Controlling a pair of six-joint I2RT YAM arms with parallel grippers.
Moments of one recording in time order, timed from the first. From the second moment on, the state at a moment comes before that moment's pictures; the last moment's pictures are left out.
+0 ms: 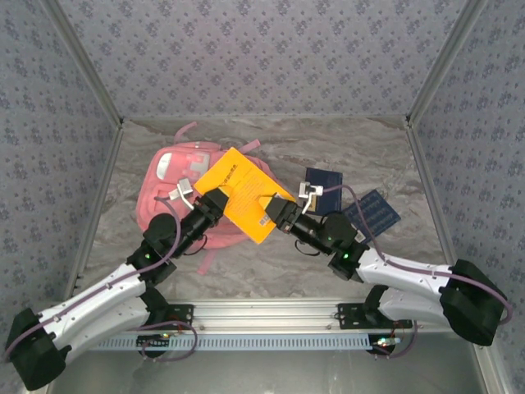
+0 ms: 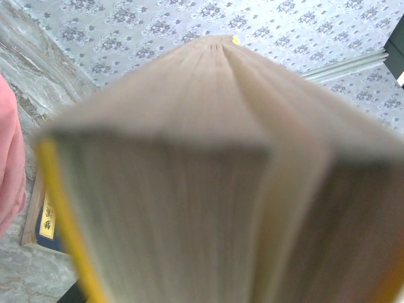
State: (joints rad) left arm -0.80 0.74 0.44 0.41 -0.08 -1.30; right arm 0.94 1.09 0.44 0.84 -0.05 1.21
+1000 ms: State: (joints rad) left arm -0.63 1.19 0.89 -0.44 0.02 -0.79; right arm 0.54 0.49 0.44 -0.25 0.03 1.01
